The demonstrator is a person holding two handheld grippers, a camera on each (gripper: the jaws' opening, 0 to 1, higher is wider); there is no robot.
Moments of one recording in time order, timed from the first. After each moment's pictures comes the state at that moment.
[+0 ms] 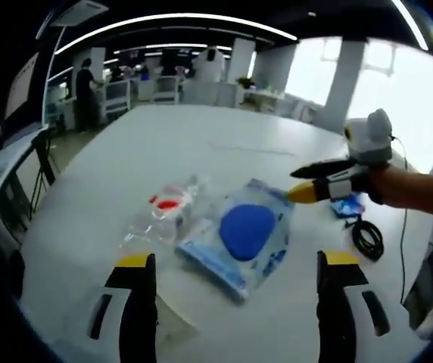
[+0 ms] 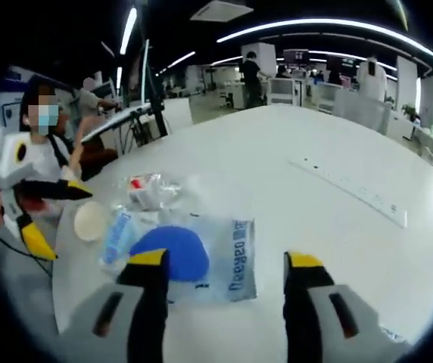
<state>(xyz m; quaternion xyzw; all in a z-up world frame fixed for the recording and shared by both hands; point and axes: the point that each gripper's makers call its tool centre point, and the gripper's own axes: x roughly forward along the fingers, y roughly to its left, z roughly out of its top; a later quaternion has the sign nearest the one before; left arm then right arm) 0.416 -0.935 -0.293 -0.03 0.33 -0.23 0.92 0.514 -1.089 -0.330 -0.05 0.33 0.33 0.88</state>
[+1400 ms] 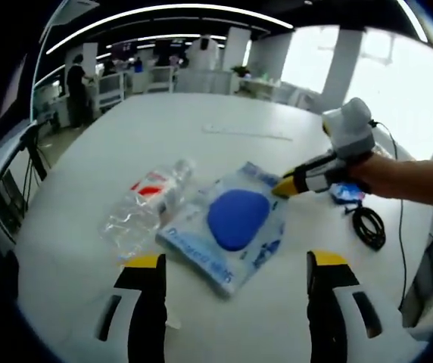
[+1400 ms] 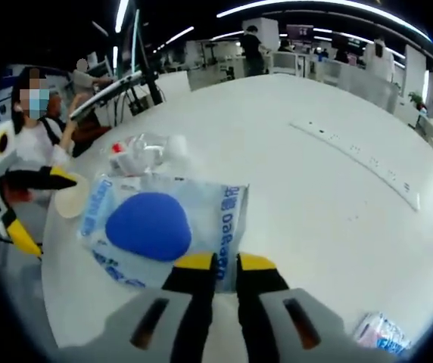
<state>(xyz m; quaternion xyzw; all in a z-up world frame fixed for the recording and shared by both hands) 0.410 -0.952 -0.310 -0.01 0.36 -0.24 0.90 0.509 -1.094 -0.370 -0.07 0.39 0.33 0.86</state>
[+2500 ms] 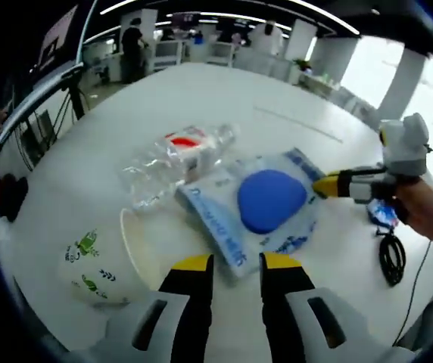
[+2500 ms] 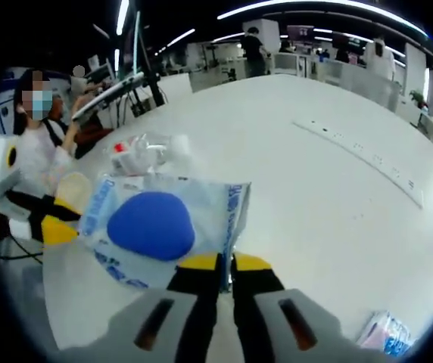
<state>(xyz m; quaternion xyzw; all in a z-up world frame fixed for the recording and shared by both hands) 0.407 -0.933 -0.349 -0.09 0.42 -0.08 0.90 0.508 -1.091 -0.373 -0.06 0.39 0.34 0.86</state>
